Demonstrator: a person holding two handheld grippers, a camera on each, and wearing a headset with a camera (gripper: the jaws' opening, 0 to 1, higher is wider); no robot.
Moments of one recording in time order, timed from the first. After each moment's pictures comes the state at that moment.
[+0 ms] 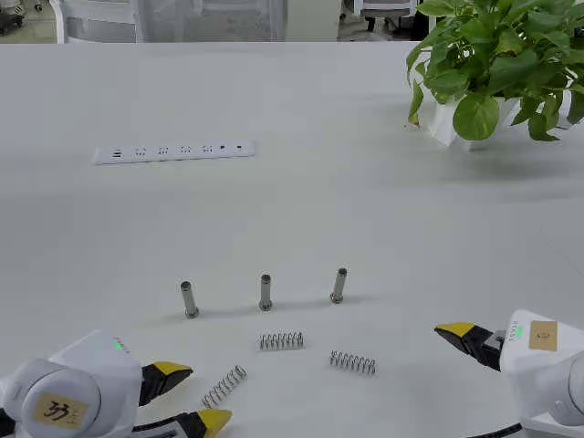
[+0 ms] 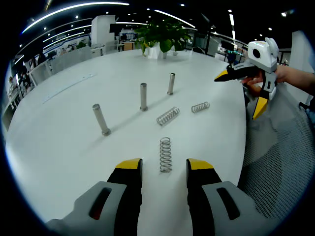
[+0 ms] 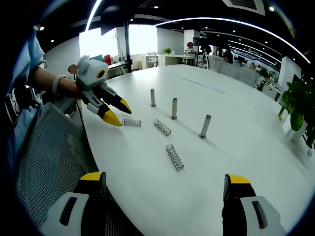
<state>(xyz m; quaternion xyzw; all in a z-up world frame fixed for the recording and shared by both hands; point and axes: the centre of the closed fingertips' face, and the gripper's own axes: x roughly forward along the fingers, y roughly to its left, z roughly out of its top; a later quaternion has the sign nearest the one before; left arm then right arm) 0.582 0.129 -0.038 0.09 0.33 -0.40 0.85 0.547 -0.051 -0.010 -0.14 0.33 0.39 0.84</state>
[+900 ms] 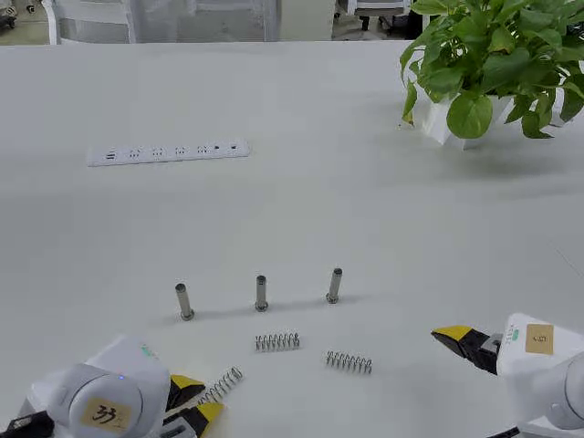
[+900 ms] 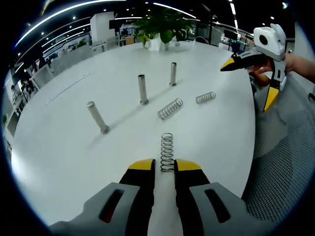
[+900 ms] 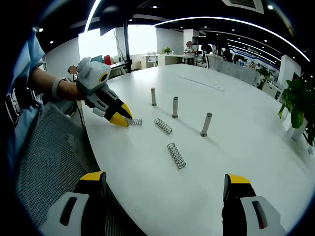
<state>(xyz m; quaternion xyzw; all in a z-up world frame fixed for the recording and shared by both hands) 0.583 0.132 -0.049 0.14 0.34 -0.37 0.85 0.543 -0.049 -0.010 -0.14 0.34 0.40 0.84</state>
